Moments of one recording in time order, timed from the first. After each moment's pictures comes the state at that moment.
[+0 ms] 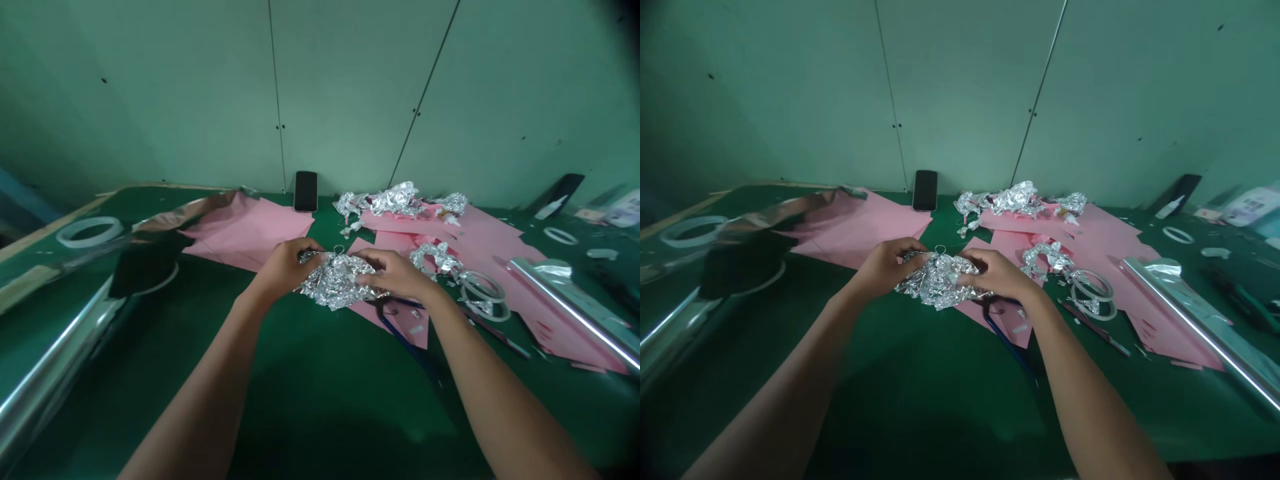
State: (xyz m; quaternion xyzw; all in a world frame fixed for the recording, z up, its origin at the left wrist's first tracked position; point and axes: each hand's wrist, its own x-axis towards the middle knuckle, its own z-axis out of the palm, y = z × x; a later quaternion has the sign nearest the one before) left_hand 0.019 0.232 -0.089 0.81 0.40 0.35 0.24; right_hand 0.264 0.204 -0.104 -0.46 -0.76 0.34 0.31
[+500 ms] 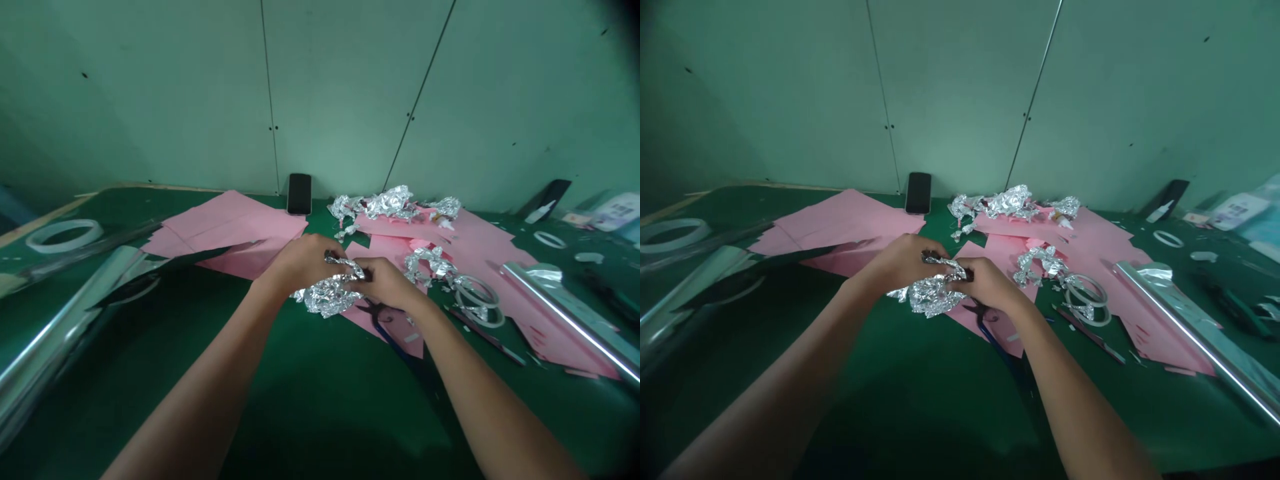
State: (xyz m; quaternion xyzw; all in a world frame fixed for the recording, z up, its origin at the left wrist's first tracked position) left_hand 0.057 0.245 -0.068 0.87 0.38 0.24 0.20; right_hand 0.252 0.204 -0.107 -0.47 -0.72 0.38 0.32
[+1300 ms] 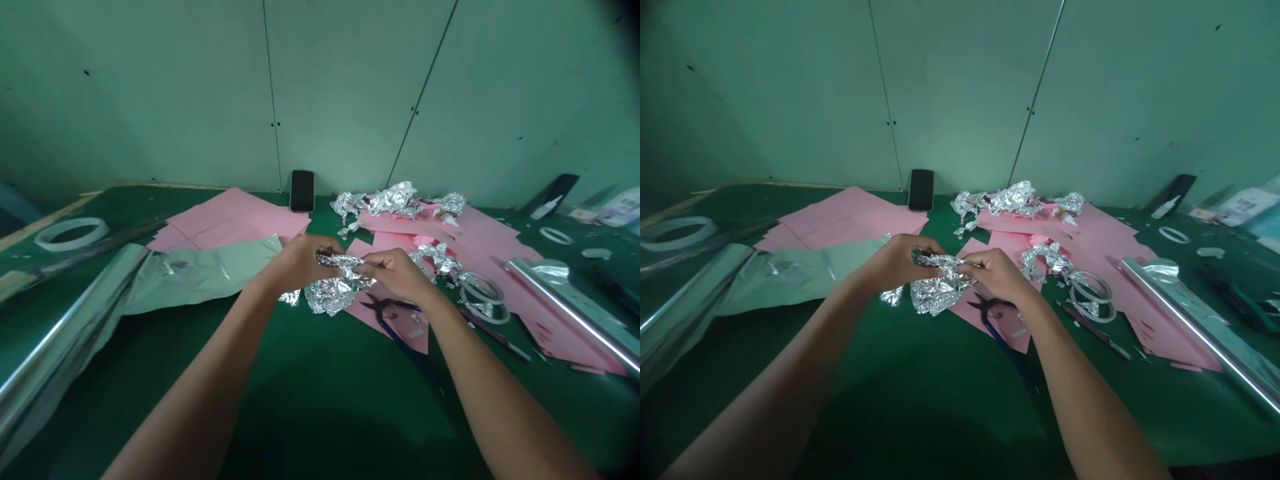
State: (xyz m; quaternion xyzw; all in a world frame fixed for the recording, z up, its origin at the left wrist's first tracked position) left_hand 0.038 0.242 -0.072 0.85 0.33 0.28 0.30; right_hand 0.256 0.199 -0.093 -0.48 -0.73 0.33 0.35
